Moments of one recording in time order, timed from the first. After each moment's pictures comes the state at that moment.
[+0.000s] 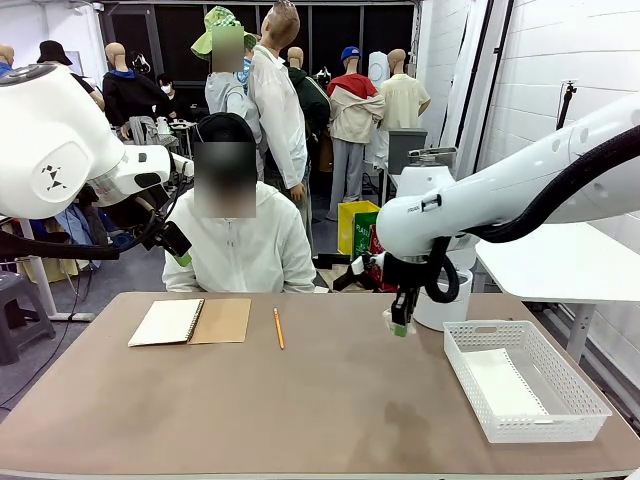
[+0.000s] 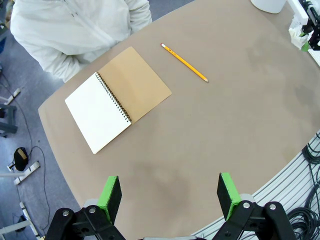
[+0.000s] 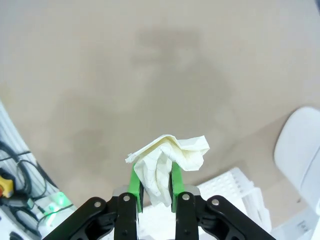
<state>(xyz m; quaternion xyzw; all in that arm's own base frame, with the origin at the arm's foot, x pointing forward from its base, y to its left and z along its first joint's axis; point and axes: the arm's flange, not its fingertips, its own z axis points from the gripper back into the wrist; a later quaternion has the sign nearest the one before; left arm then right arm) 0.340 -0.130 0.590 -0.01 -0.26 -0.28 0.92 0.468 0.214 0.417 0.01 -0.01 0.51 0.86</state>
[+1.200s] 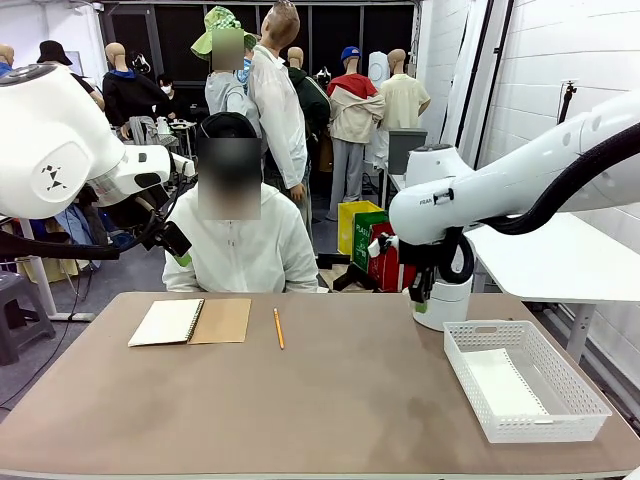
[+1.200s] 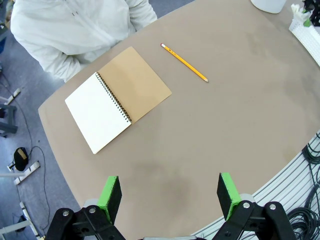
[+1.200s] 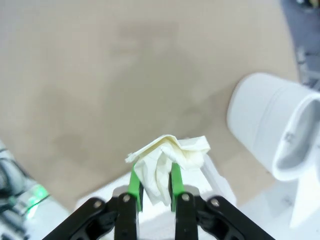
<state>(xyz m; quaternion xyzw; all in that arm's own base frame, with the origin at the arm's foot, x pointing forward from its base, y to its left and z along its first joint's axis) 0.340 -0.130 0.590 -0.01 -0.26 -0.28 0.92 0.498 0.183 0.453 -0.07 -0.03 0.49 0.87</state>
